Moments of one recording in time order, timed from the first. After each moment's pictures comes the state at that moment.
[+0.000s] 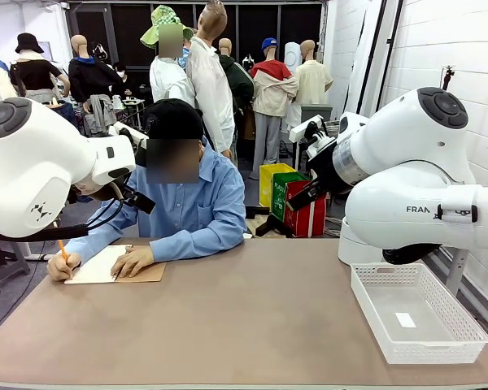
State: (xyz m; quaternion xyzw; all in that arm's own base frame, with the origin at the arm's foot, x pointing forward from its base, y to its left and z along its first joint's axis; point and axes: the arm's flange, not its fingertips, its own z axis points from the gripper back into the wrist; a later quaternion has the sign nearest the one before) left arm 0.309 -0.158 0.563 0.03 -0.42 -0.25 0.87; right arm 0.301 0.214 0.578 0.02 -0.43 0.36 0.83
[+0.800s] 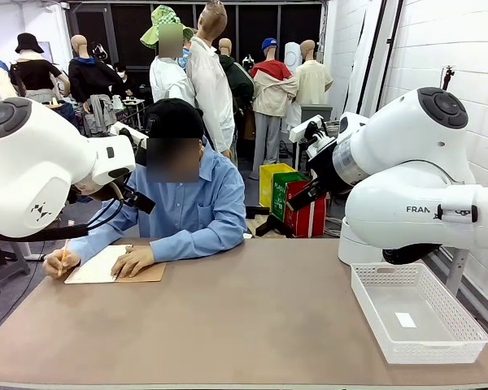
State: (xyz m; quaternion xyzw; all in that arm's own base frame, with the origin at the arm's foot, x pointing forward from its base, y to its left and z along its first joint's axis) left arm 0.309 -0.158 0.563 0.03 -0.42 -0.25 0.87; right arm 0.301 0.214 0.578 0.02 -0.43 0.36 0.83
